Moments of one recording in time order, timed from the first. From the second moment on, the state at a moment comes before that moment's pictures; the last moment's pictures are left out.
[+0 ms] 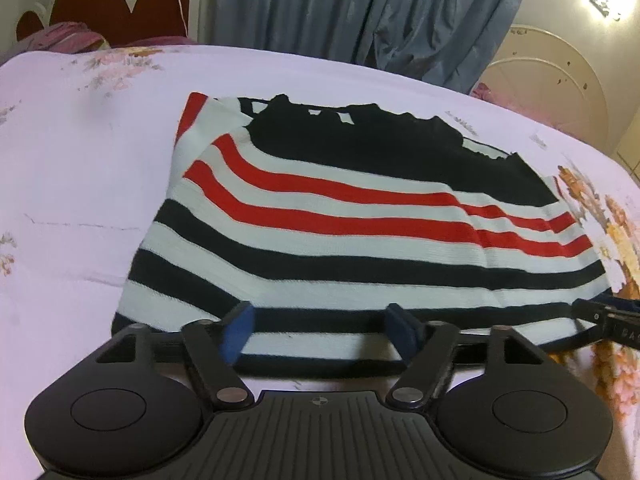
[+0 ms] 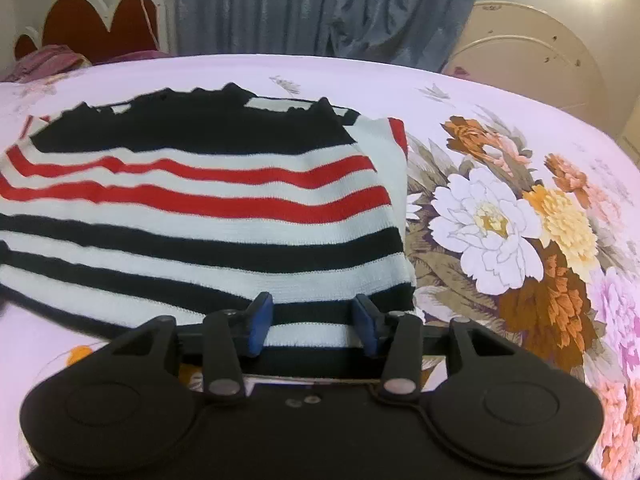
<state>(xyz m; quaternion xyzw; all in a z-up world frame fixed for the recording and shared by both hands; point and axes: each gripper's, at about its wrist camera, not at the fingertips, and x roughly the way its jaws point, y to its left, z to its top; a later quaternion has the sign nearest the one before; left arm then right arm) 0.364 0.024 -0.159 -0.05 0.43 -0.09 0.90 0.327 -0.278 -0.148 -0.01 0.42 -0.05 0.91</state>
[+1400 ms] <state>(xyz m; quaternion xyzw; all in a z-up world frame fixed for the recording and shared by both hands) 0.381 0.092 -0.215 -0.39 0.32 -0.04 0.86 0.395 -0.168 -0.162 -0.07 0.38 0.03 0.92</state>
